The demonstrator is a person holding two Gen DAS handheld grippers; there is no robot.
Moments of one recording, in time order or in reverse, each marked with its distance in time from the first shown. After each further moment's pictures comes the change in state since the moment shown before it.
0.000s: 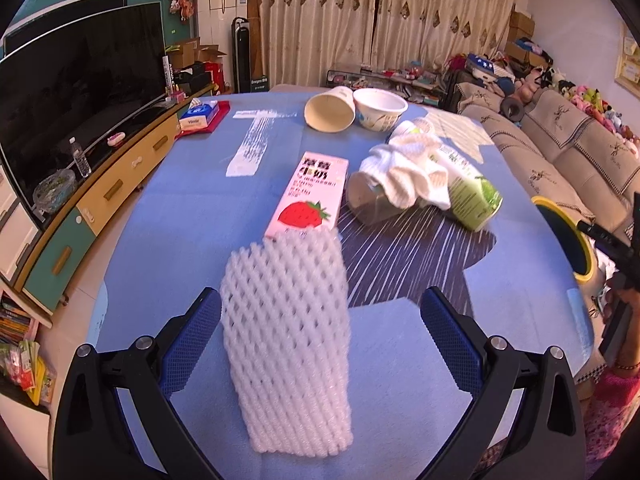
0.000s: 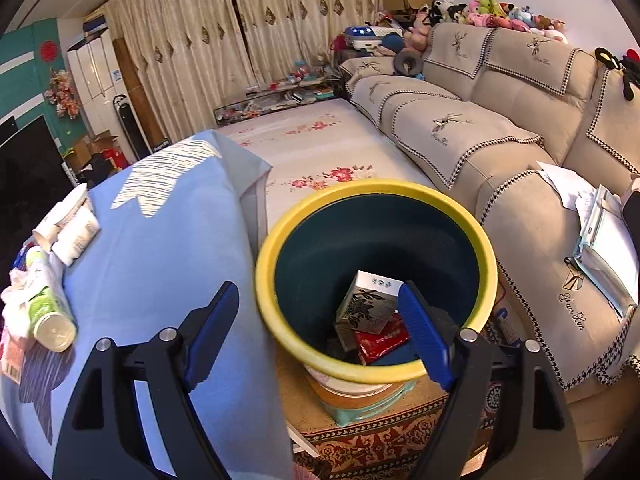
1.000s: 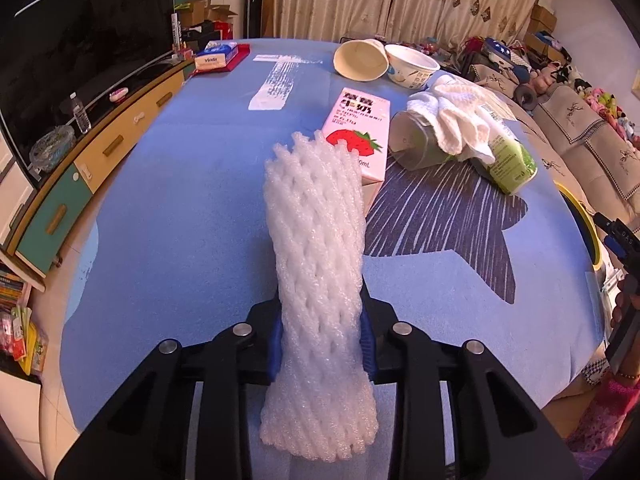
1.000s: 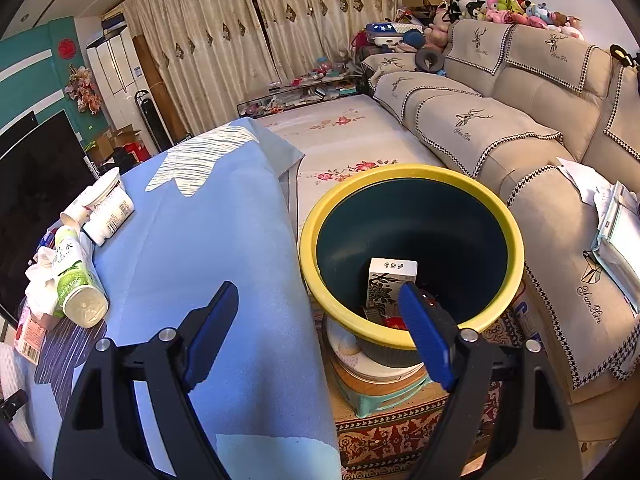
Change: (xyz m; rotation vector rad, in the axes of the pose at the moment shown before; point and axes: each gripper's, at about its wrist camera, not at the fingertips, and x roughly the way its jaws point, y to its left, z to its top) left arm 0.029 0.031 -0.027 -0.070 0.113 -0.024; right arm -0.012 0.015 -0.020 -0.010 0.012 0.064
